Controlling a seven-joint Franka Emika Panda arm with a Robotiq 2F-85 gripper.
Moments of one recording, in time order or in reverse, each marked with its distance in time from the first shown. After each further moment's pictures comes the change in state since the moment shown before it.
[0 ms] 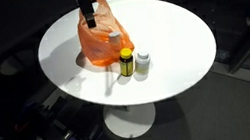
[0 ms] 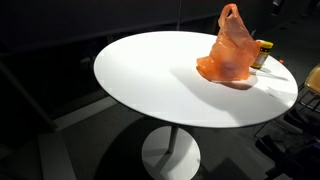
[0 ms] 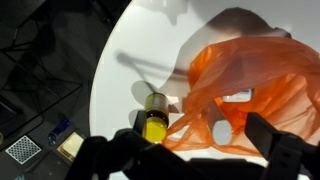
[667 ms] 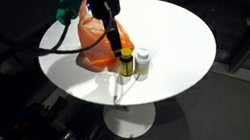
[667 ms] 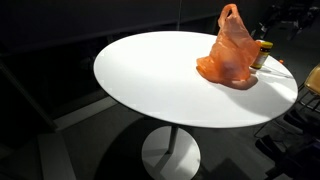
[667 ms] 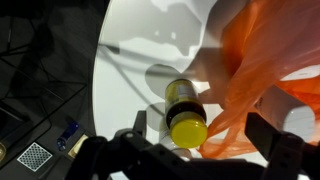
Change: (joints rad) arm -0.019 0.203 -0.098 -0.035 -0.049 0.270 0.026
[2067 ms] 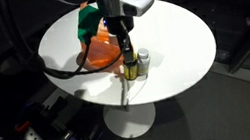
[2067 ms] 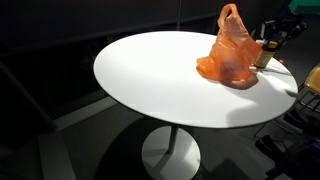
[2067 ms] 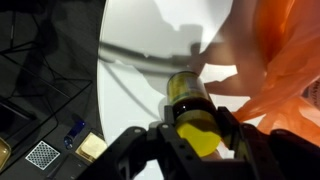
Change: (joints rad) arm 0.027 0.121 -0.086 0.032 -0.031 0.094 -0.002
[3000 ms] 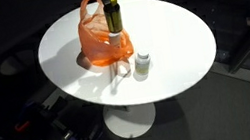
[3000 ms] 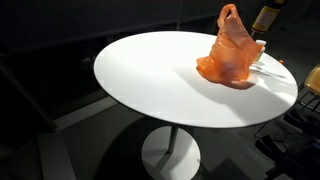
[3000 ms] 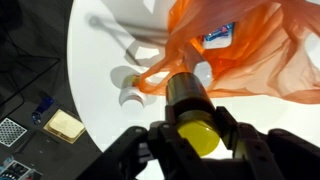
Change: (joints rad) arm 0.046 -0.300 0.096 0.056 0.082 -0.206 -0.004
